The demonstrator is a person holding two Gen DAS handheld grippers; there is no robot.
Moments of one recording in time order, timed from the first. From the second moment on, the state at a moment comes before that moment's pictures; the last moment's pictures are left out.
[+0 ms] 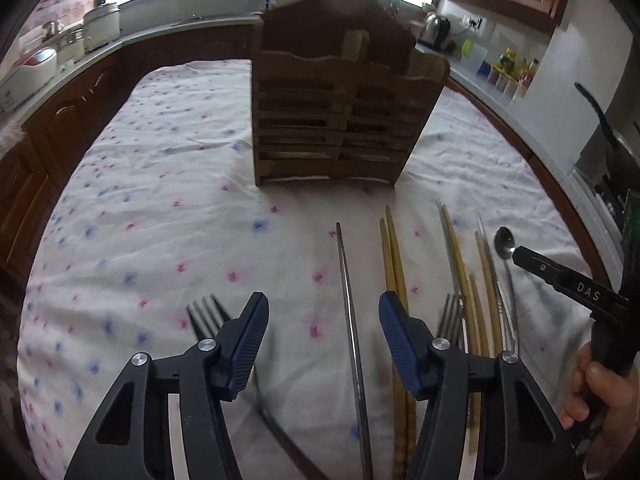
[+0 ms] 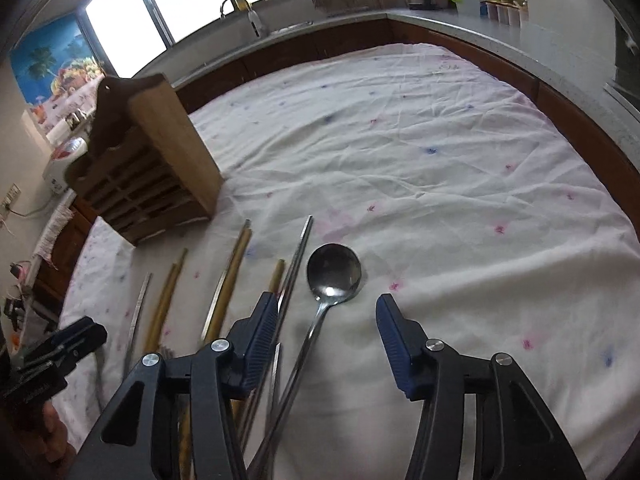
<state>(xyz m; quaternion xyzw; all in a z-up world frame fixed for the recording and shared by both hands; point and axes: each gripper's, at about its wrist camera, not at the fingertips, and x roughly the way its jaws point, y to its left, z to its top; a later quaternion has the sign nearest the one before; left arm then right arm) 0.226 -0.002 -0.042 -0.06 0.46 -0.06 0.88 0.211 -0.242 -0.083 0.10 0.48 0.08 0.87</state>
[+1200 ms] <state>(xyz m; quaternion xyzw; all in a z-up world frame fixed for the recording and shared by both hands) 0.262 -0.017 -0.044 -0.02 0.49 -0.11 0.87 0.198 -0.265 -0.046 0.11 0.42 0.10 0.90</state>
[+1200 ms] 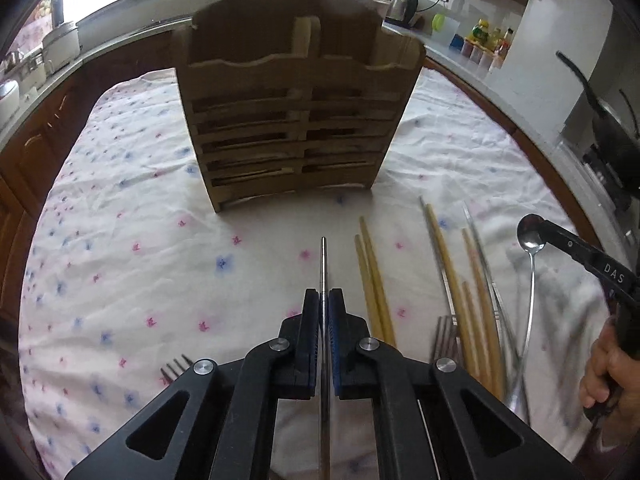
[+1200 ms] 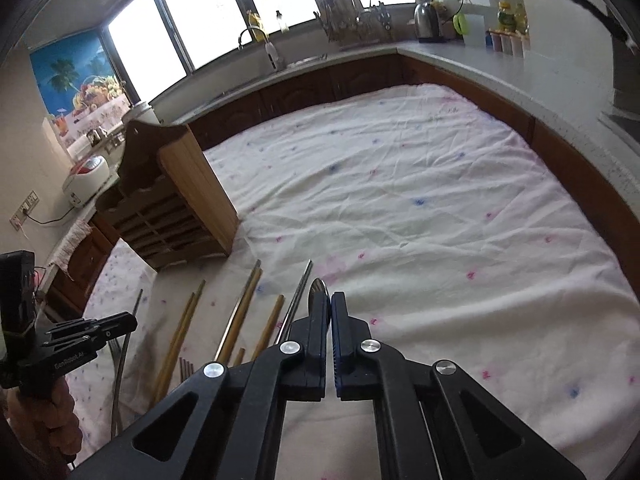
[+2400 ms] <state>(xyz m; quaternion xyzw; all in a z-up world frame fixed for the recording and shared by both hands) 0.142 0.054 0.087 -0.10 0.32 -0.11 0.93 0.148 -0.207 0.047 -0.04 0.23 0.10 0.97</state>
